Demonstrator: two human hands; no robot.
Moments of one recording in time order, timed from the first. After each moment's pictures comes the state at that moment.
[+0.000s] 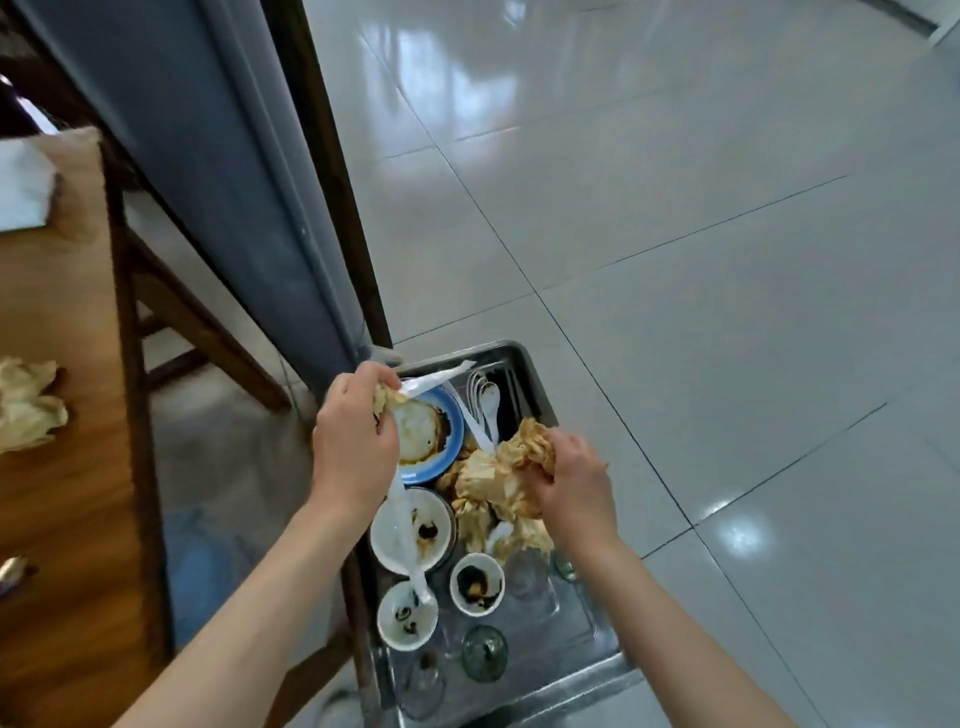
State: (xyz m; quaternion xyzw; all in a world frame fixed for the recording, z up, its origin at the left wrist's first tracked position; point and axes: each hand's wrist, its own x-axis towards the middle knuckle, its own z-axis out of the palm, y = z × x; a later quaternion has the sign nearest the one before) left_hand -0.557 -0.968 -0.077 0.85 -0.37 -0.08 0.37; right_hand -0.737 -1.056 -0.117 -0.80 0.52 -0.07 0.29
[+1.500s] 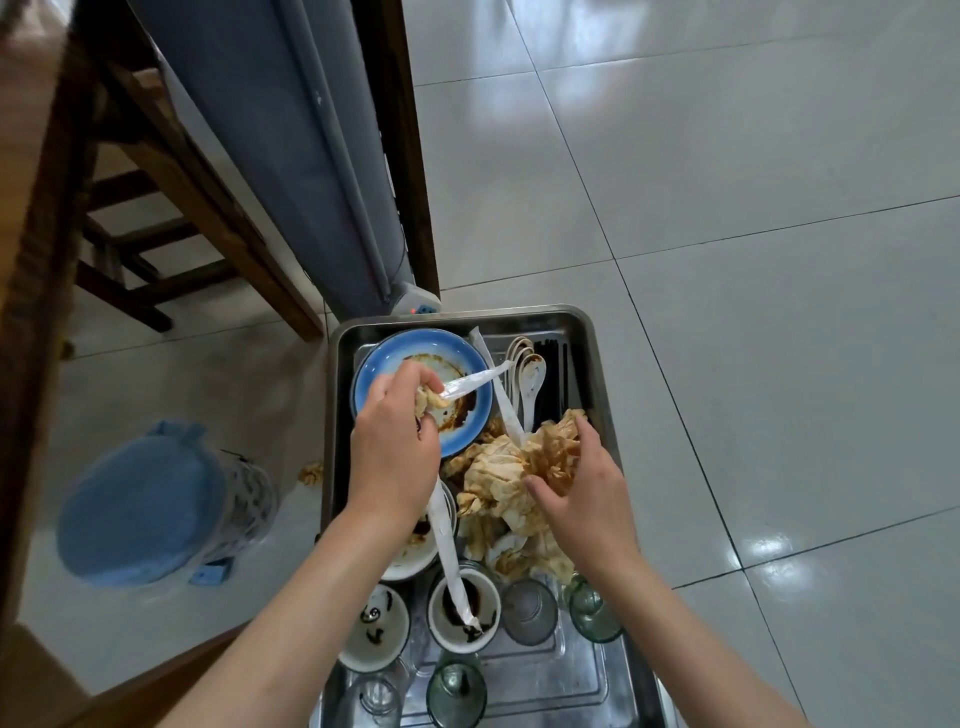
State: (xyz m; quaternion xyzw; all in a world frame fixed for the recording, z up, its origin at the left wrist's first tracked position) left_hand -0.589 -0.997 -0.170 0.89 -0.25 -0.12 0.37; right_hand -0.735 -1.098 -0.238 -0.81 0.46 -0.04 0.36
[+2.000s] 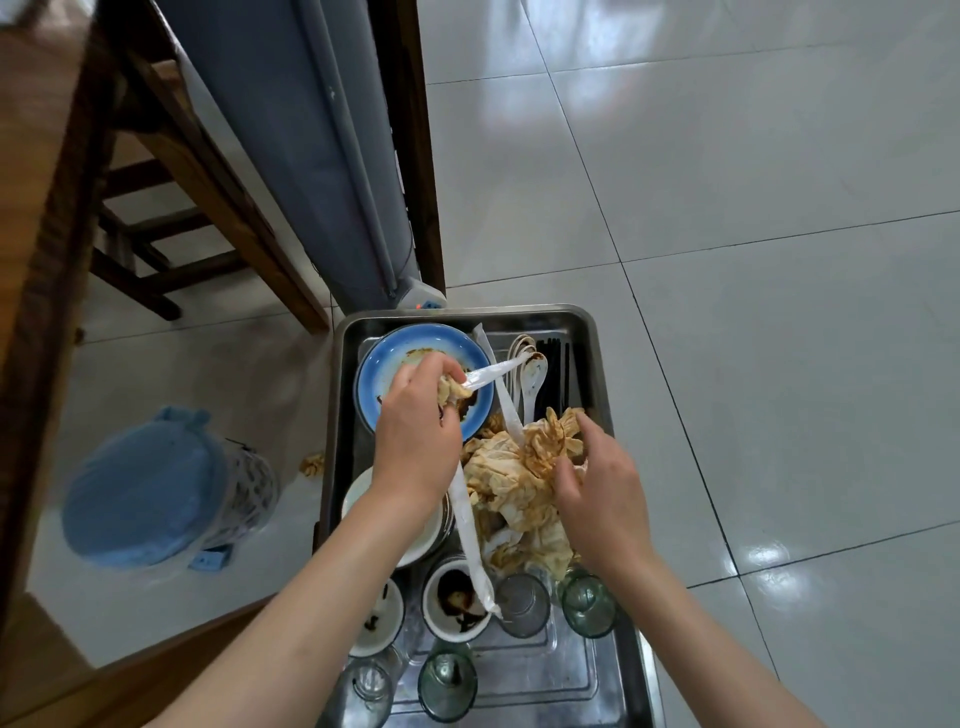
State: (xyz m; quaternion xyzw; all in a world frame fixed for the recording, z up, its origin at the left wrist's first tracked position) left_hand -0.597 -1.012 -0.169 0.87 -0.26 -0.14 0.39; right_hand -0.740 -1.104 -0.225 -0.84 0.43 -0.06 0.31
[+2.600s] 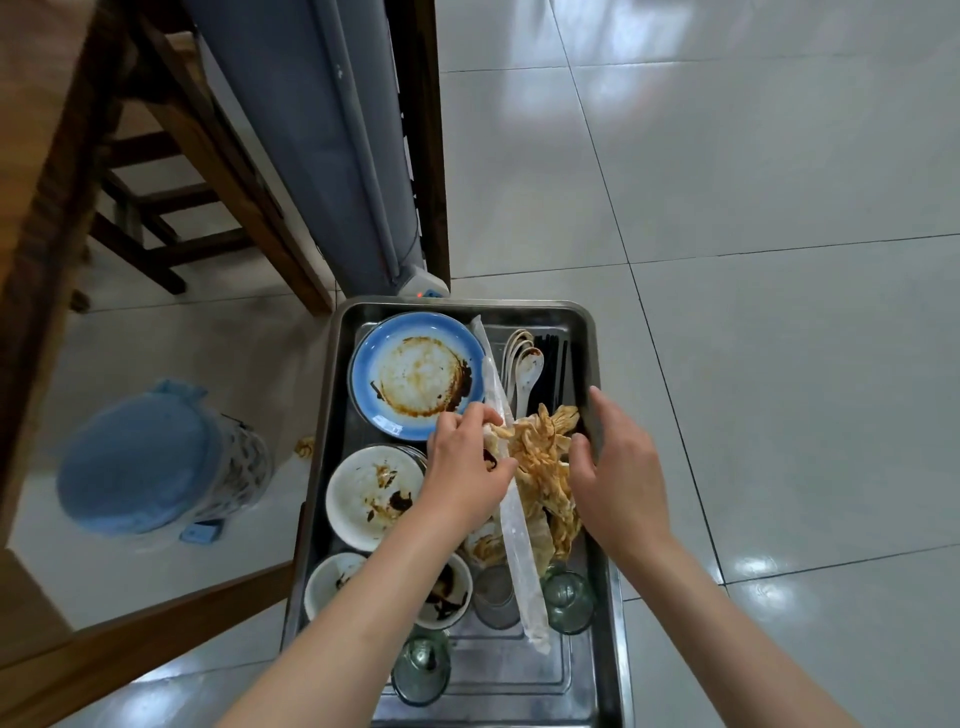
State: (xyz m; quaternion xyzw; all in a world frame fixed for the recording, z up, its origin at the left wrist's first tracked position) left_hand -0.642 -1.025 -0.214 0.86 -0.22 -0.35 0.30; right_hand -0.744 -1.131 -0.200 -0.87 0.40 -0.06 0.28
